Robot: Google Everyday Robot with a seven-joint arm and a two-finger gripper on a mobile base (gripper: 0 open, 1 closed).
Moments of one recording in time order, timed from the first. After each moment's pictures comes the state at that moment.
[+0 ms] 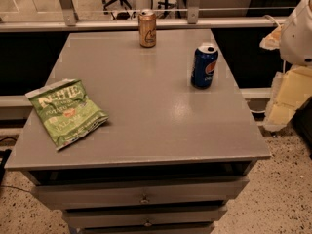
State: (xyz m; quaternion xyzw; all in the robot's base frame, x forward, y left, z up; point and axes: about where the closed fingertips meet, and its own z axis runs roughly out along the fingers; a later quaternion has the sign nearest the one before) arm 0.438 -0.217 0.976 -0.60 0.78 -0.03 0.16
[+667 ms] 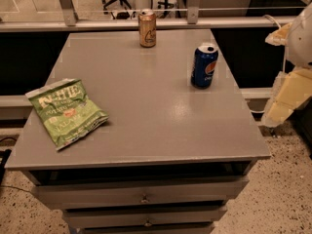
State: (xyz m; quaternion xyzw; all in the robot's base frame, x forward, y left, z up) arm 0.450 -0.226 0.974 -0.59 0.78 -0.05 0.21
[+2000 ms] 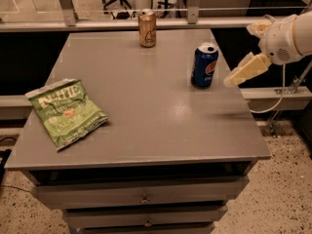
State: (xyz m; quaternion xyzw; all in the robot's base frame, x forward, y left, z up) arm 0.610 -0.232 0.934 -0.50 0.75 0.06 0.43
